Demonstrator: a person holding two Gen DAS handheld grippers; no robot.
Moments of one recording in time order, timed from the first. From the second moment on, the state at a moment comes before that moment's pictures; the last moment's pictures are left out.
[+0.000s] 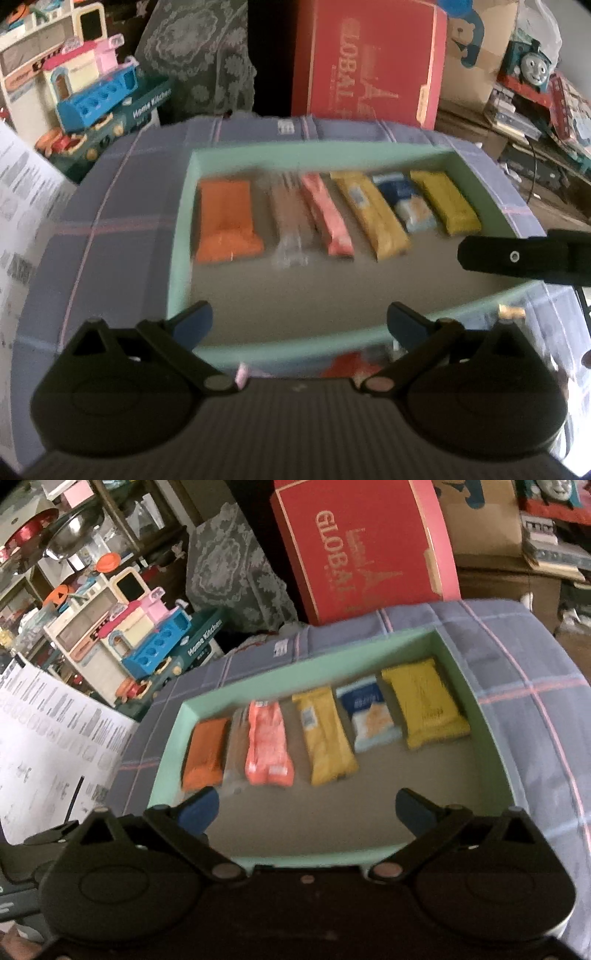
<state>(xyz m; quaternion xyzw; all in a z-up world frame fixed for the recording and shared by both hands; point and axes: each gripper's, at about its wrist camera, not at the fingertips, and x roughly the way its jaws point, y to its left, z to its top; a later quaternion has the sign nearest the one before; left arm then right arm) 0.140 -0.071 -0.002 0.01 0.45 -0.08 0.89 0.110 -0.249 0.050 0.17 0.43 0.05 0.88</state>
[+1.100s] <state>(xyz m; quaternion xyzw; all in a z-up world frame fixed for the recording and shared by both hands) 0.062 -0.061 -0.081 0.03 0.53 -0.06 0.84 0.031 -0.235 -0.020 0.17 0.47 0.09 0.86</state>
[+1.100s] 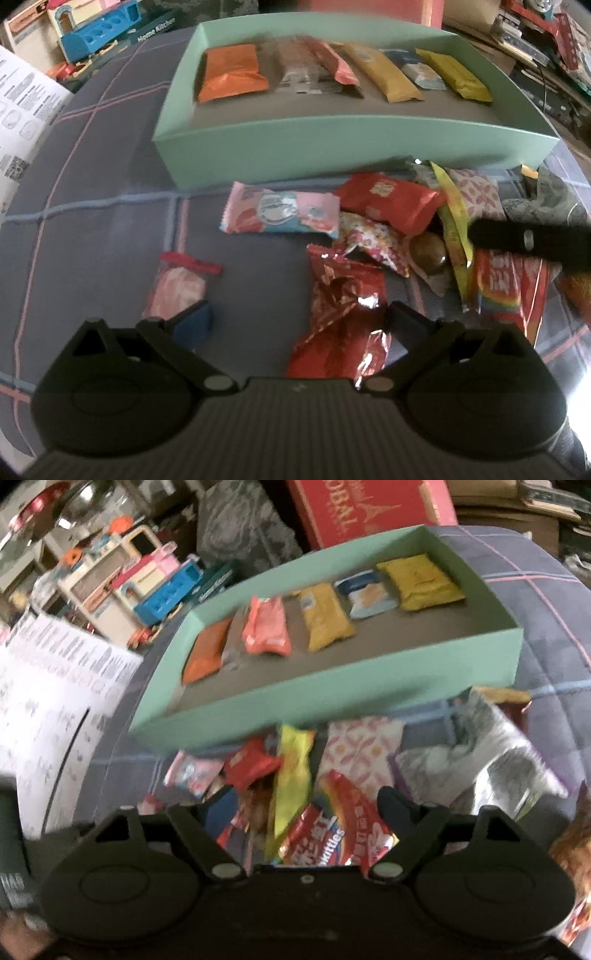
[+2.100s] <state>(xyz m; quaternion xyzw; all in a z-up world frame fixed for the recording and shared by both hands) 0.051 -0.066 -0.075 0.06 0.49 -0.10 0.86 -0.010 -0.189 -0.033 0.00 0.46 0.10 0.88</state>
